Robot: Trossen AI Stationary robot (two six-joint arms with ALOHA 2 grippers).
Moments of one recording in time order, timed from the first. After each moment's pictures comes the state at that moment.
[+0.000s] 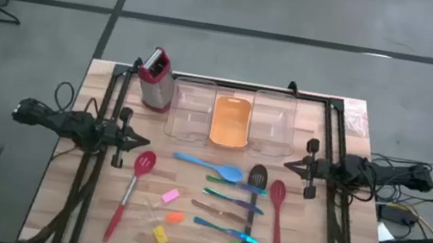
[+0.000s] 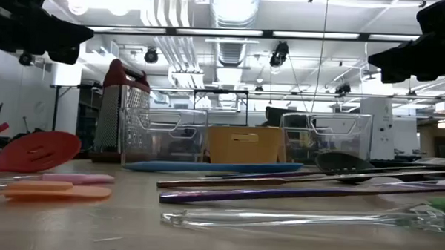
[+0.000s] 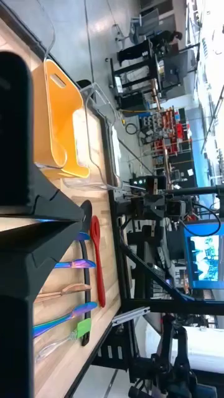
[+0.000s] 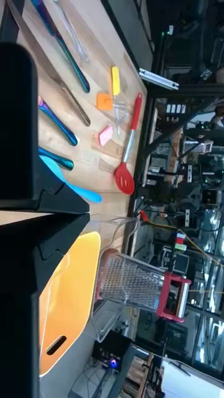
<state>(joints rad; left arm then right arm) -0.24 0.02 0.11 -0.09 -0.26 0.13 0.16 0.03 0.04 -0.05 0.16 -0.13</state>
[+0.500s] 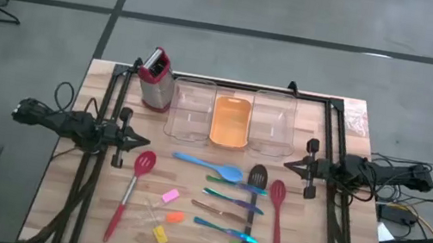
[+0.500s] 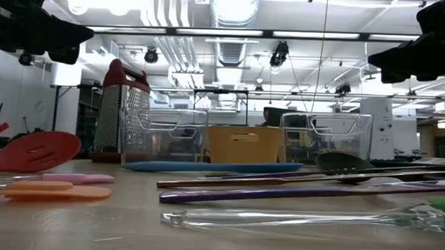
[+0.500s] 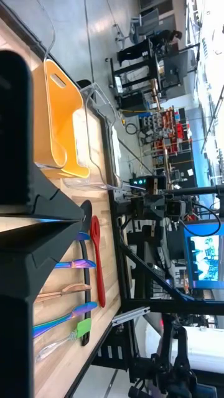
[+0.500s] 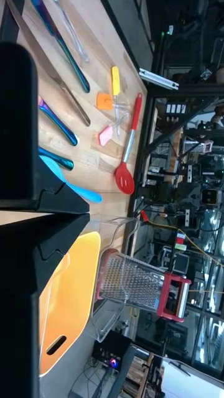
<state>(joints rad) -0.24 0.02 0.11 -0.09 -0.26 0.13 0.16 0.03 0.04 -0.05 0.16 -0.13</state>
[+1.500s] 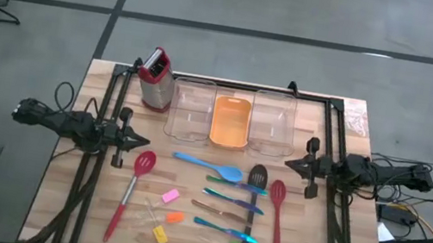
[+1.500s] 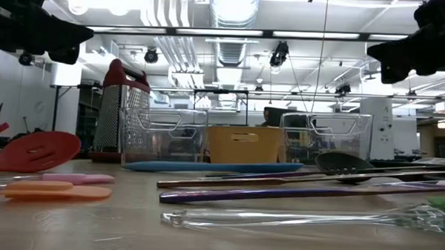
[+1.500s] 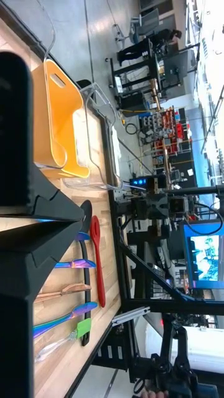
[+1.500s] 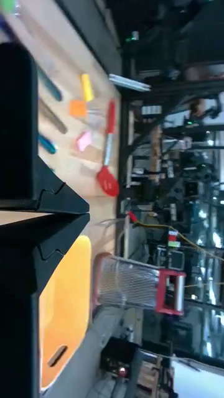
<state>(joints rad) -0.24 0.02 0.11 -0.09 -0.26 0.13 0.16 0.03 0.04 0.02 0.16 -0.02</state>
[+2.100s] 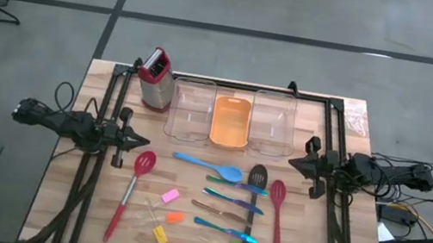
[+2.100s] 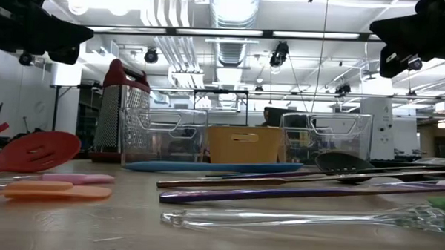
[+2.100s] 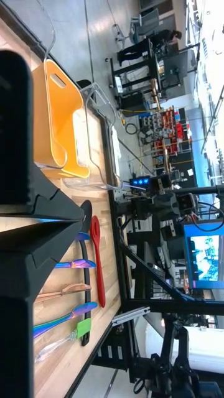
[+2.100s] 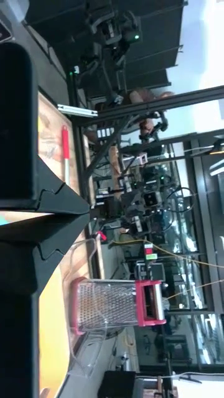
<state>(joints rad) -0.24 0.02 0.11 -0.09 -0.26 0.13 0.16 0.06 0.03 0.20 0.13 0.15</state>
